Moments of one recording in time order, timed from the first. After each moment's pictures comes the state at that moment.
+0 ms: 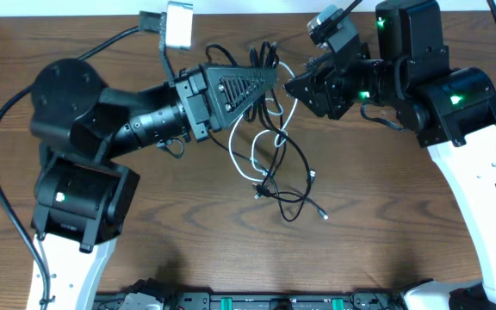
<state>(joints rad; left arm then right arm) -0.29 1.16 1.51 -0.24 0.95 -0.99 0.39 1.55 1.82 -0.99 -0.50 -0.11</state>
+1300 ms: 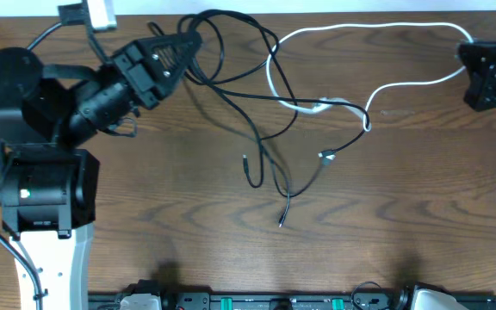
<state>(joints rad) 0.01 1.16 1.51 -0.34 0.91 -0.88 -0.22 1.32 1.82 -1.05 -0.47 -0.12</state>
